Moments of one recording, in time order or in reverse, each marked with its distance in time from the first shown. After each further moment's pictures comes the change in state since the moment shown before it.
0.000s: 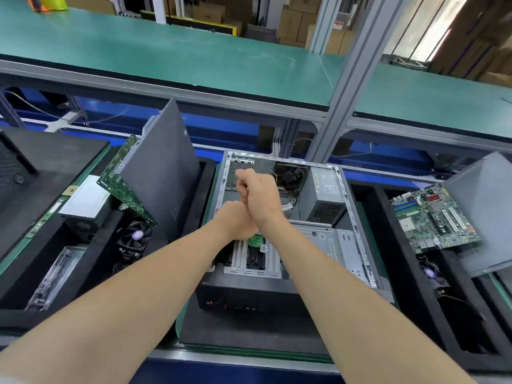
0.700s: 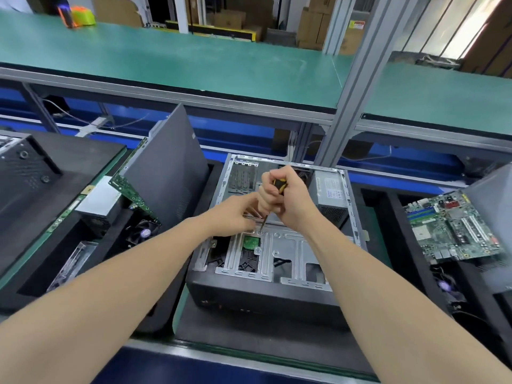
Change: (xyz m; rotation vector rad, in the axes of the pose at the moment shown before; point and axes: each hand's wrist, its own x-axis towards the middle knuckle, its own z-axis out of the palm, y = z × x) left_hand -0.013 -0.013 -0.027 -0.709 -0.074 0.050; right_hand 0.020 0.008 -0.075 0.439 -0.444 0.148
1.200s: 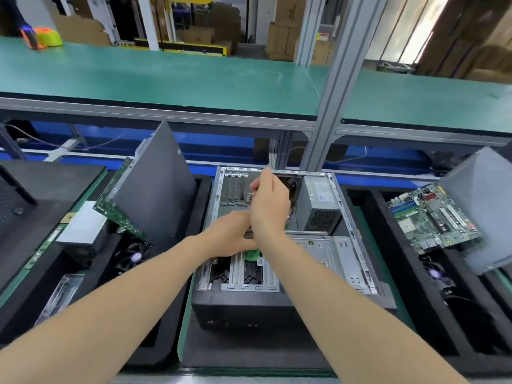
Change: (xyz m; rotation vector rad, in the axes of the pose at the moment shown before) left_hand -0.005 -0.001 0.005 0.210 0.017 0.254; right_hand 0.011 0.015 0.072 -0.366 0.945 -0.227
